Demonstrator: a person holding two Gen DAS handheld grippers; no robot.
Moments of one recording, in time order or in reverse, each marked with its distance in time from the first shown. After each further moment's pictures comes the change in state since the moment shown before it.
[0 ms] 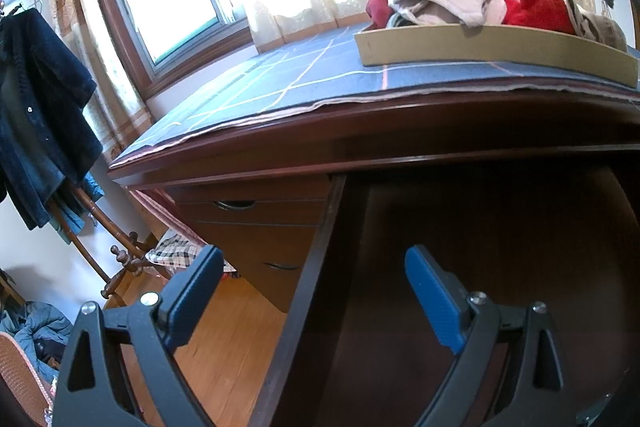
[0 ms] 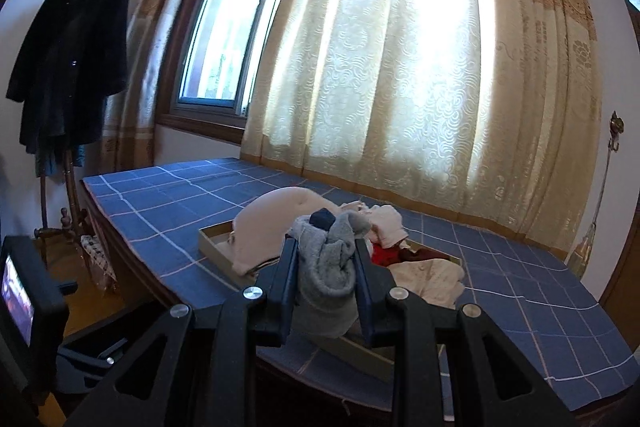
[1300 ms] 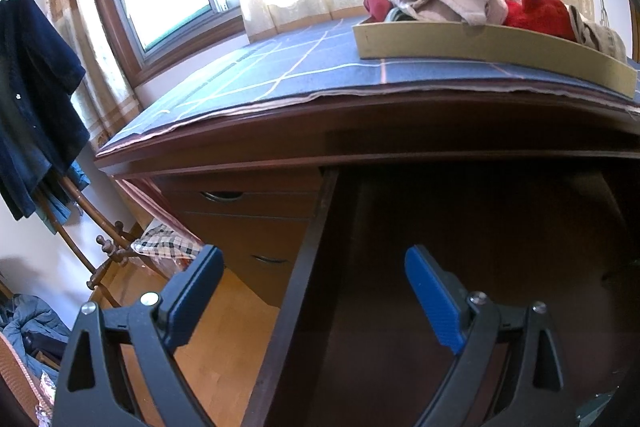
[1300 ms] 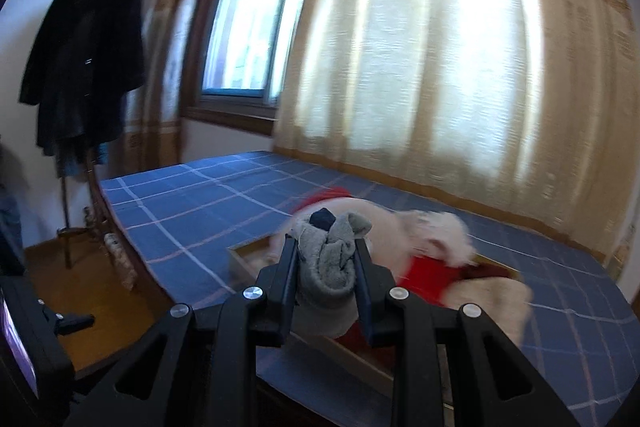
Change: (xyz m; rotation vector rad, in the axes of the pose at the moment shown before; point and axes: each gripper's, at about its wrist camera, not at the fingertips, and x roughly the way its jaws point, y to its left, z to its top) left arm 0.006 0.004 0.001 -0.022 0.041 -0.059; right arm 0.050 0.046 0.018 -0.001 0.045 0.149
